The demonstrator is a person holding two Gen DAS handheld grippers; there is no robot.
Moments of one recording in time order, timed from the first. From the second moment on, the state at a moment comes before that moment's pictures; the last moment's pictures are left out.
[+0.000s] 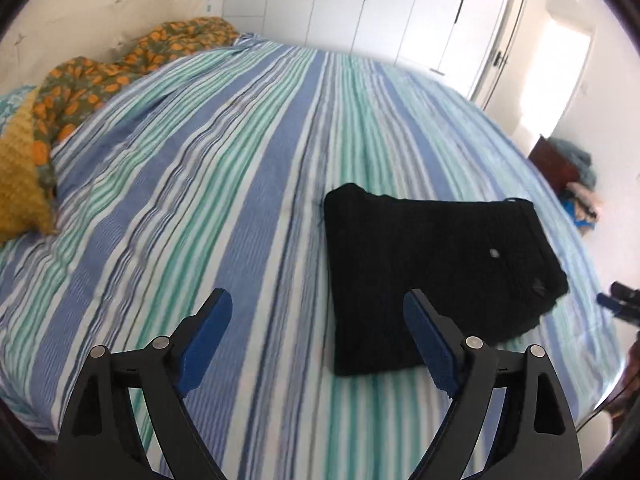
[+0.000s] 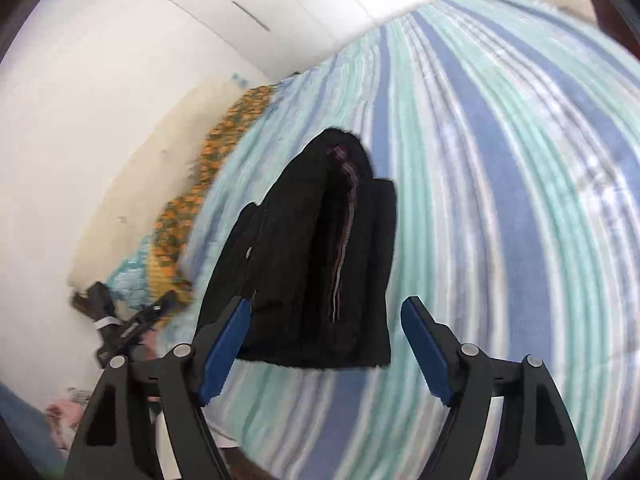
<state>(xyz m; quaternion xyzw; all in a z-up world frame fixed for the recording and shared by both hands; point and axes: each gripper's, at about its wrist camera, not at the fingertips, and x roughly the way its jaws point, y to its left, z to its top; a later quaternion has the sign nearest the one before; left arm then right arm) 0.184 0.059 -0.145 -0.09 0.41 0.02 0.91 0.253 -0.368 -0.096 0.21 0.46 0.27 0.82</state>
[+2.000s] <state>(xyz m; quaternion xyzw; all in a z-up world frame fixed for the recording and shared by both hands) 0.044 -0.058 -0.095 0.01 0.46 0.04 0.89 0.039 -0.286 -0.054 -0.05 0.40 0.13 0.90</state>
